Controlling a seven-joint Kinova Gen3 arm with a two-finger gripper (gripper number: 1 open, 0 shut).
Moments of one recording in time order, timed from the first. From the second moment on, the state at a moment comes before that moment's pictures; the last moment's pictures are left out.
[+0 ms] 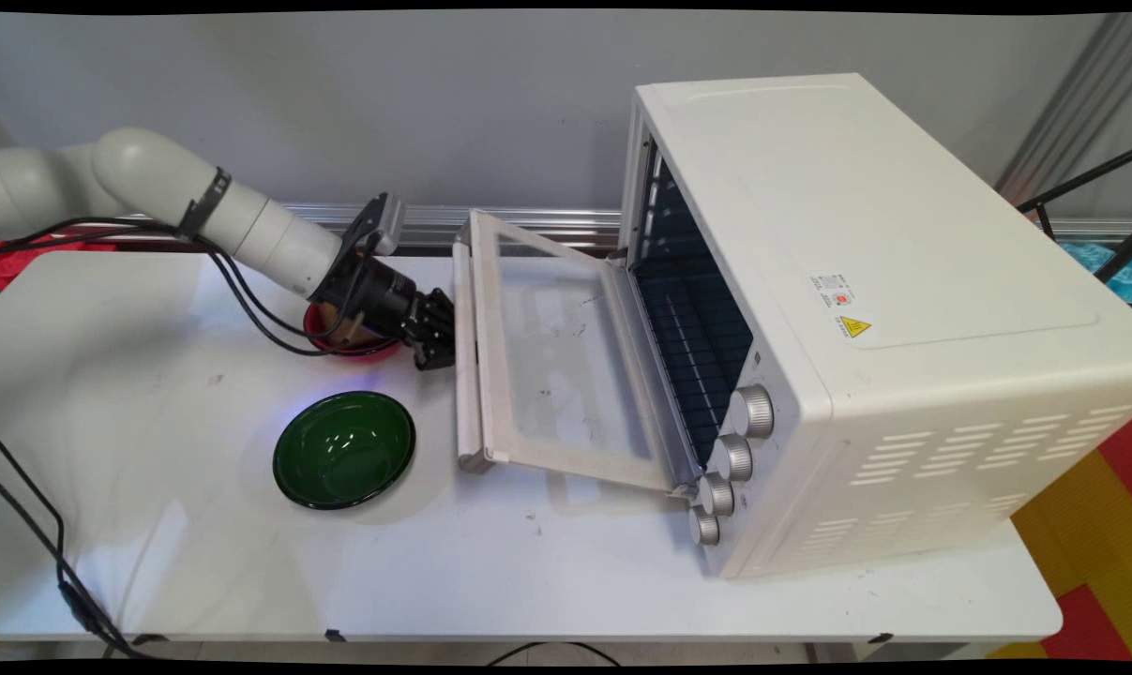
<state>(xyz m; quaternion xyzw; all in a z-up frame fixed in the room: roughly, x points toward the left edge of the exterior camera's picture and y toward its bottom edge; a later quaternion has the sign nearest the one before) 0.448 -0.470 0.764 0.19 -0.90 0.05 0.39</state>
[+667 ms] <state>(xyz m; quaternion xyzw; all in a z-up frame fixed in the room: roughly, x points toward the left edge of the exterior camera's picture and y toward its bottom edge) 0.429 -0.490 0.812 0.19 -0.88 0.07 0.44</state>
